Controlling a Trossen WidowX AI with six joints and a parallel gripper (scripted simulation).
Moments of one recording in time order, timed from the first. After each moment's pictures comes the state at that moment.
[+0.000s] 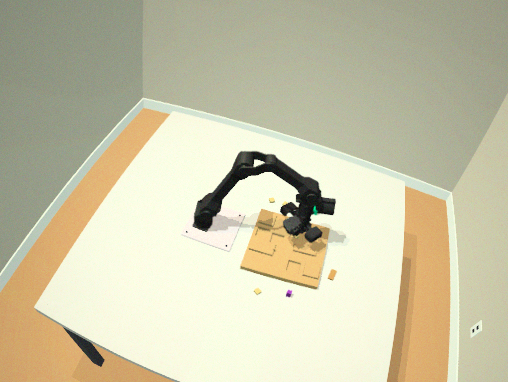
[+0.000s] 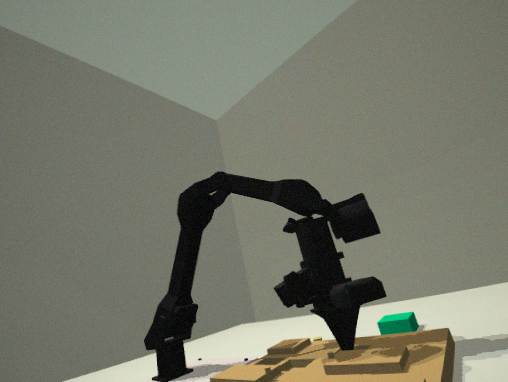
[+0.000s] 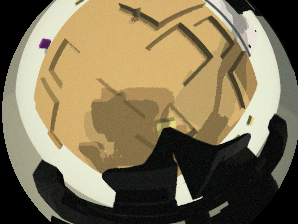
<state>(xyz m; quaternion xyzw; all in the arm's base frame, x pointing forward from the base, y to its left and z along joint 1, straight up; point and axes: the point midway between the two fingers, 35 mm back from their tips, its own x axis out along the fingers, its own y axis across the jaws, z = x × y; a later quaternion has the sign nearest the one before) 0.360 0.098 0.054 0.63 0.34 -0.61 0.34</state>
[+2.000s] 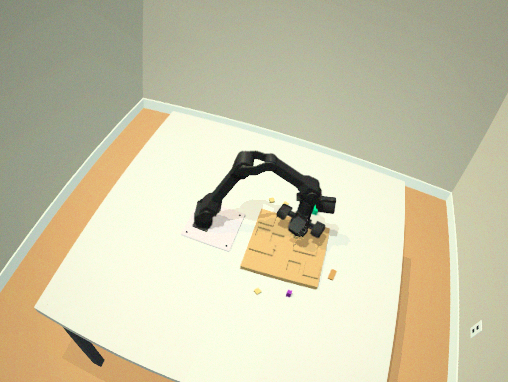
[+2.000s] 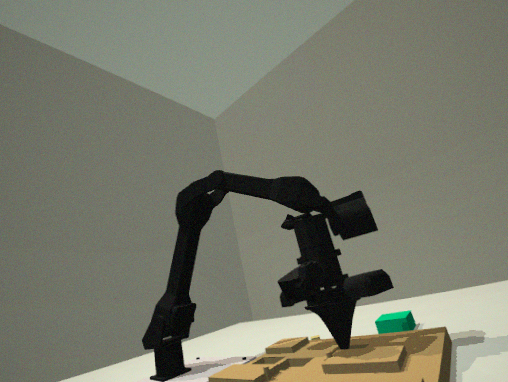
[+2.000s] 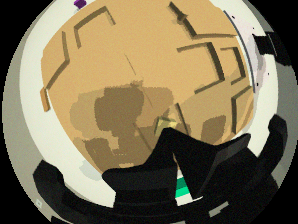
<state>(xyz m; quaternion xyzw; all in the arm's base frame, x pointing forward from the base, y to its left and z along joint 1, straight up) 0.358 0.100 0.060 0.55 0.45 -0.54 0.45</state>
